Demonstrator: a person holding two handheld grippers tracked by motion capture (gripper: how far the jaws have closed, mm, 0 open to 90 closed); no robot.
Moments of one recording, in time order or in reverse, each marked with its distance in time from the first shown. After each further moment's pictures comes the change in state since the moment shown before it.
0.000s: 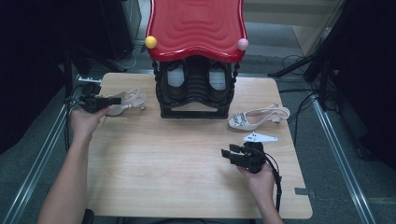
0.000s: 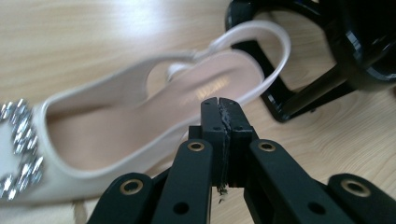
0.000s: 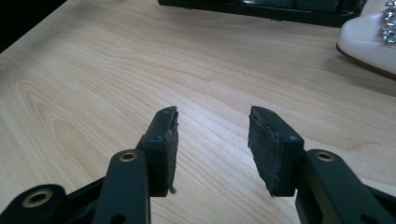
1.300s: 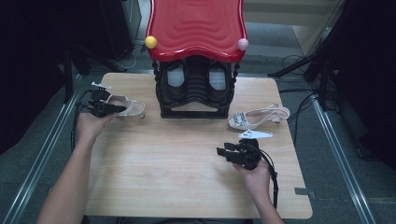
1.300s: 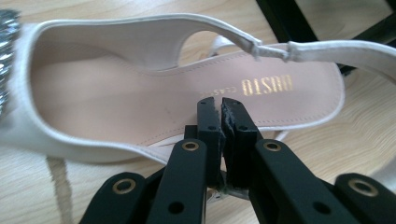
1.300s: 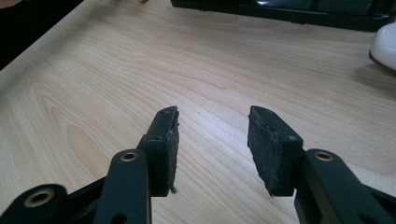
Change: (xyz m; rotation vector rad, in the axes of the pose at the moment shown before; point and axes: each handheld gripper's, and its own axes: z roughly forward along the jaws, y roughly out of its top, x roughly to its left) left arm 0.007 -0.021 0.027 0.155 0.045 -0.026; right arm 0.001 0.008 0.013 0.009 0.059 0.004
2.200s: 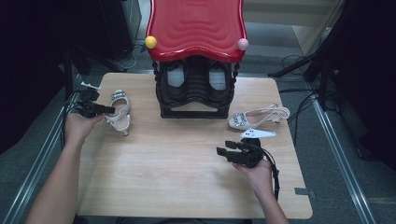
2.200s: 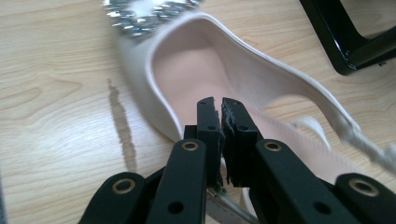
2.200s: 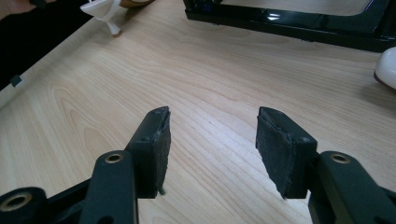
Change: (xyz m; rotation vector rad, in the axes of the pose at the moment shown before) left arm 0.025 -0.007 -0.021 0.017 0.067 -0.011; right arm 0.003 0.005 -0.009 -0.021 0.040 -0.033
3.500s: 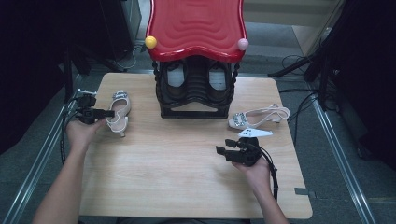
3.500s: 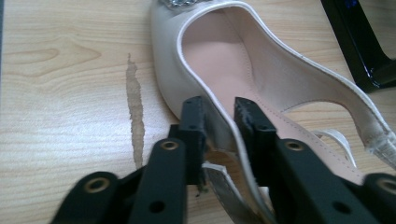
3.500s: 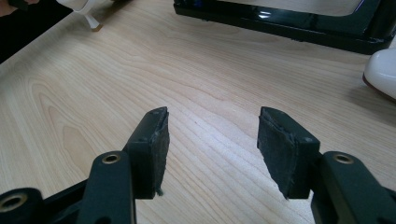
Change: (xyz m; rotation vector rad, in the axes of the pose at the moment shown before) left arm 0.003 -0.024 0.006 -0.068 0.047 -0.136; right arm -0.004 0.000 0.009 0.008 -0.040 -0.028
